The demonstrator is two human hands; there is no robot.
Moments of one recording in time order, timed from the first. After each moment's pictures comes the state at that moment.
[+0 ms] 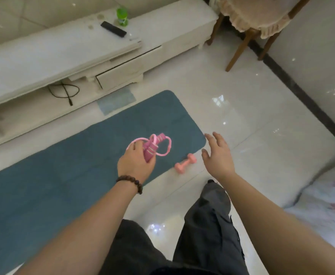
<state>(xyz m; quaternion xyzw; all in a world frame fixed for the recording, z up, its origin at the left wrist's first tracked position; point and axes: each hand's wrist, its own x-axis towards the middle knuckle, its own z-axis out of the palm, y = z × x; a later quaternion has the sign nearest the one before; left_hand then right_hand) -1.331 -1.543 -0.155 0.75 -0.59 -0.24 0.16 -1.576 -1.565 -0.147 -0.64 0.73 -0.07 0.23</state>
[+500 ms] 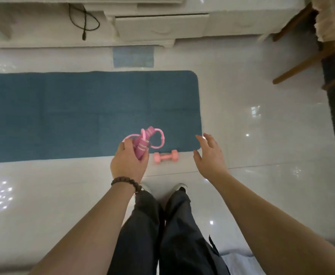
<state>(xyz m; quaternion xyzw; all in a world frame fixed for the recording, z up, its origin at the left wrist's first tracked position) -1.535 -1.600 -0.235 0.91 -0.30 -0.23 0.17 -1.726 -1.728 -0.233 -0.78 0.53 0.11 0.31</state>
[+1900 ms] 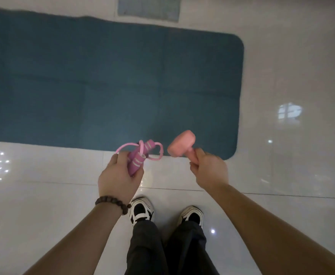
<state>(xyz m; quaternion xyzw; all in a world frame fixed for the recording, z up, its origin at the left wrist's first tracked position) -1.526 -1.575 -0.549 0.92 -0.27 -0.23 0.14 -1.694 -1.739 -0.584 -0.87 0.40 0.19 0.21</state>
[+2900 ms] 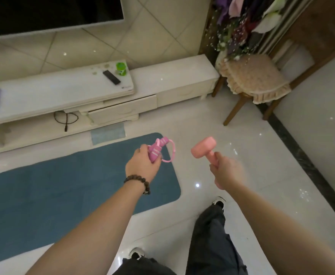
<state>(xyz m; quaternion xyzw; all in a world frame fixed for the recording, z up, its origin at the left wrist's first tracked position) -1.633 -1.776 -0.088 0.83 -0.46 -0.22 0.20 -1.877 -1.836 -0.068 -0.75 0.64 0.07 0.15</state>
